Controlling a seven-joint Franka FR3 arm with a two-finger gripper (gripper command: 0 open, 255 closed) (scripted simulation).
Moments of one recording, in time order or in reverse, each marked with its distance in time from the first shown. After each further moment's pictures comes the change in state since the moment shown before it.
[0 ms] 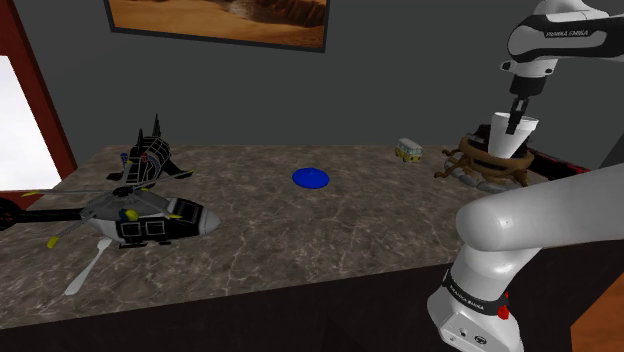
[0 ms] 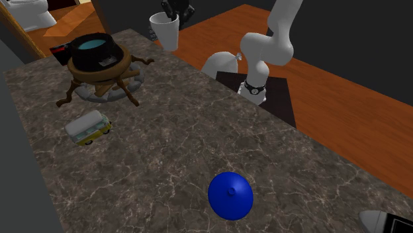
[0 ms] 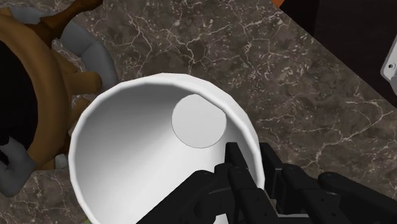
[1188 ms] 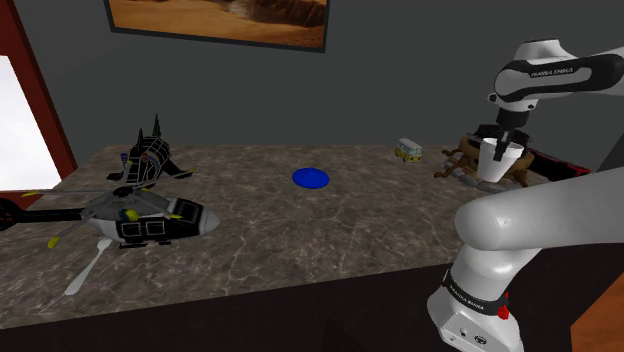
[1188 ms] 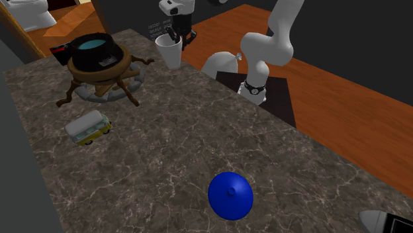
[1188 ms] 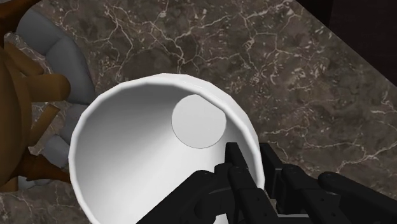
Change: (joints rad) arm -0.029 -0.029 -0.076 -0.238 -0.078 0.206 0.056
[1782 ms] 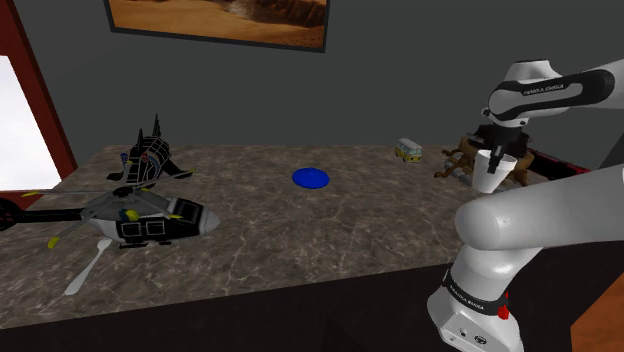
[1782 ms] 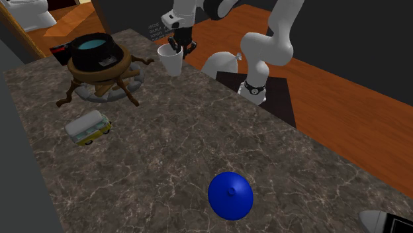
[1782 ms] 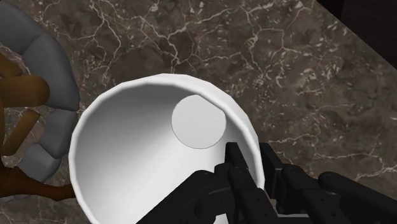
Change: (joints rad) arm -0.008 0.024 -0.058 -0.095 -0.049 0.120 0.027
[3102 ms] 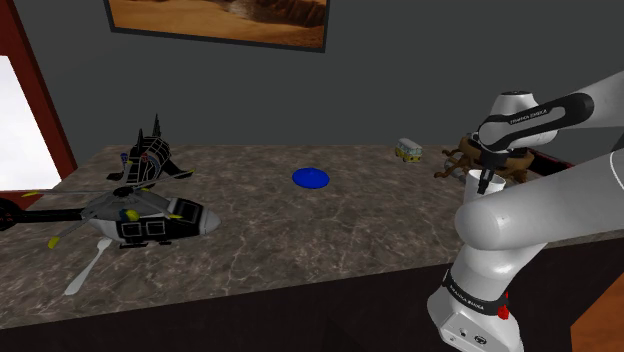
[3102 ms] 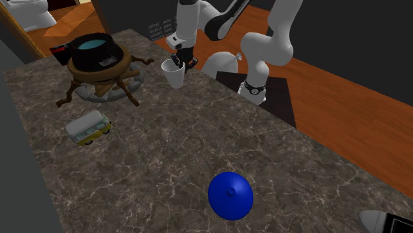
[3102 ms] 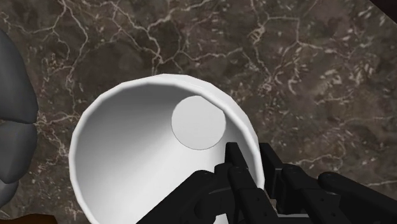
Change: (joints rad) arm 0.000 0.108 -0.125 -0.135 -0.101 0.244 0.057
